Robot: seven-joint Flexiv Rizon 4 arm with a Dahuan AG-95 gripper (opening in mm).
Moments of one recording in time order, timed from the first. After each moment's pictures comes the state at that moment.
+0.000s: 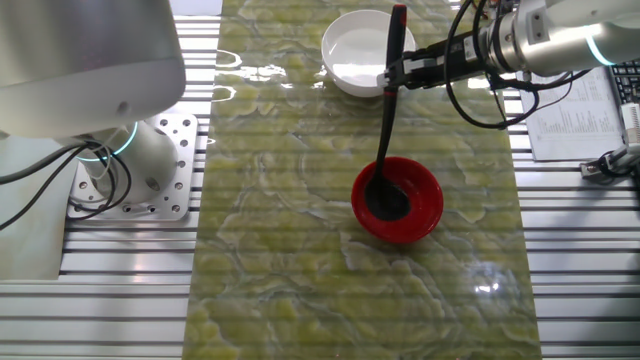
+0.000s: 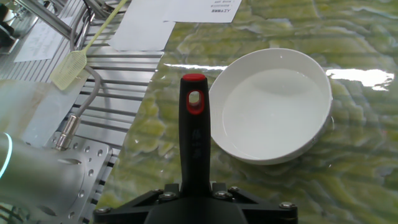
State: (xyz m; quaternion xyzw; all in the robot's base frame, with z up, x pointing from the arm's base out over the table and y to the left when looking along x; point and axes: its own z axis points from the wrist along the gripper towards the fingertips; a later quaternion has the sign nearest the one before) arm 0.474 0.057 0.201 0.75 -0.57 -0.33 0.07
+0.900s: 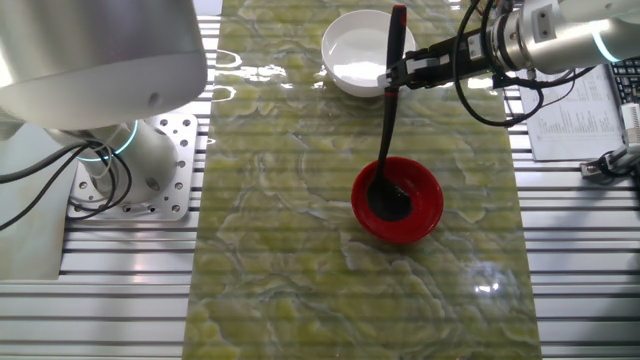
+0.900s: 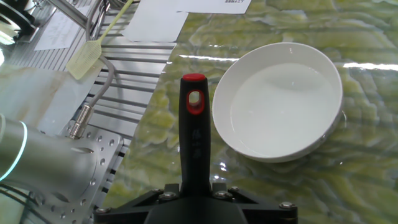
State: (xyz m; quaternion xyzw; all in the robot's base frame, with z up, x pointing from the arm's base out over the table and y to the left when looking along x) arm 0.475 0.057 0.200 0.76 -0.56 -0.33 0.09
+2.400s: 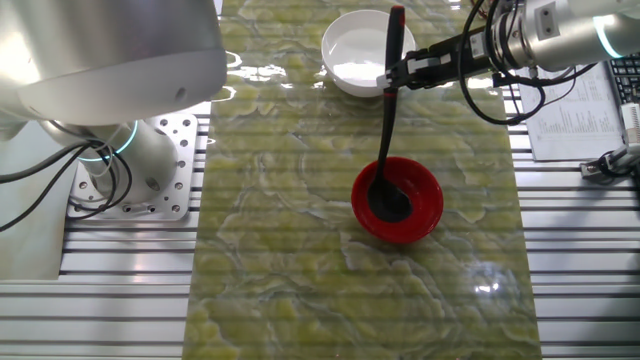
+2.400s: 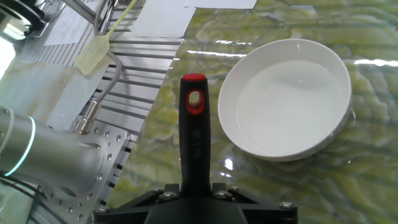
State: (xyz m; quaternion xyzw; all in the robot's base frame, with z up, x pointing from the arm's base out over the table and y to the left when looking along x) arm 0.473 0.056 0.199 0.76 -0.55 -0.34 0.10
